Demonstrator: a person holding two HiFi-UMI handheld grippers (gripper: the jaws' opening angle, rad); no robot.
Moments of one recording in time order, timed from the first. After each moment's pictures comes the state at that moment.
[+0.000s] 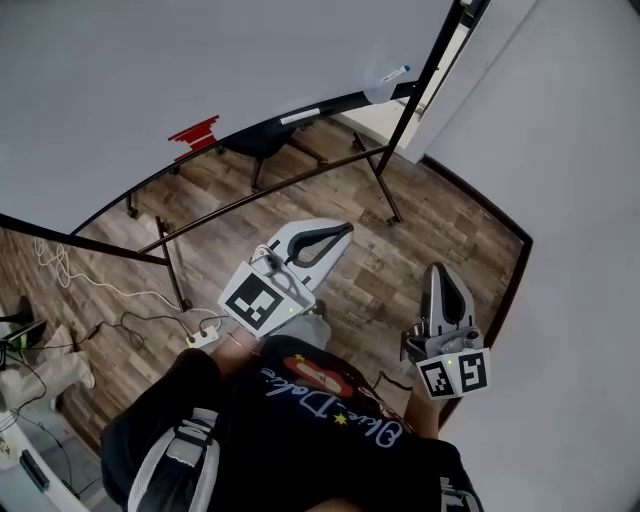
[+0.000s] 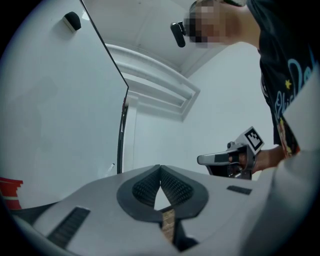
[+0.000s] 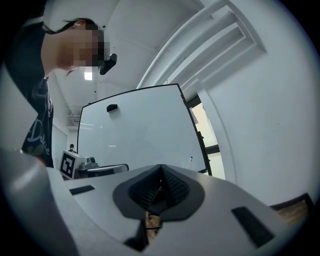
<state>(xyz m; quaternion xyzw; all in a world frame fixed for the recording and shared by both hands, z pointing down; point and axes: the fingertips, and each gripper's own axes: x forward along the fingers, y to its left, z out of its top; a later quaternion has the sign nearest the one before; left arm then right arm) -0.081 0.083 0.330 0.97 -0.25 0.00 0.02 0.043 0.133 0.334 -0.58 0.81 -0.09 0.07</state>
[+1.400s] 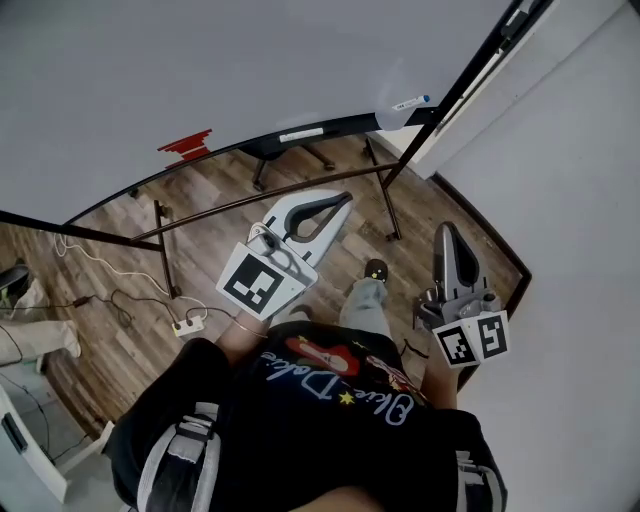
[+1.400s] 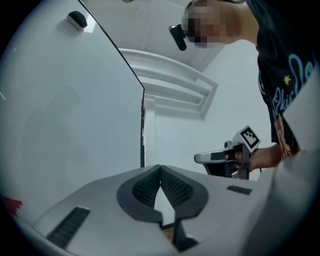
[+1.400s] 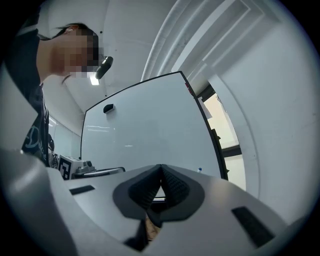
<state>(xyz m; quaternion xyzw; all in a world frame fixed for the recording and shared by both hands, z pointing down) -0.061 -0.054 0.314 0.94 -0.35 -0.02 -0.01 0.078 -0.040 0.312 -0.49 0.87 -0.08 0.07</state>
